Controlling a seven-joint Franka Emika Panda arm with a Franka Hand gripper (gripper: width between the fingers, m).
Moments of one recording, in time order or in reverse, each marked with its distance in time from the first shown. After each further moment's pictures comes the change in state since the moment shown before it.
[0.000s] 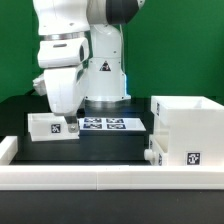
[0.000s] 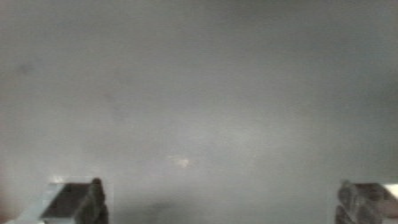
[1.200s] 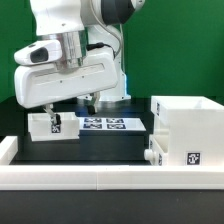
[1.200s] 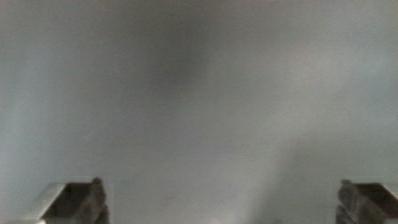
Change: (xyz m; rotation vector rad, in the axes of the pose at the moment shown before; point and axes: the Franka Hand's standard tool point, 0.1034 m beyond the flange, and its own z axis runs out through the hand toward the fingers) arm -0.012 -0.037 0.002 -0.004 0.034 0.984
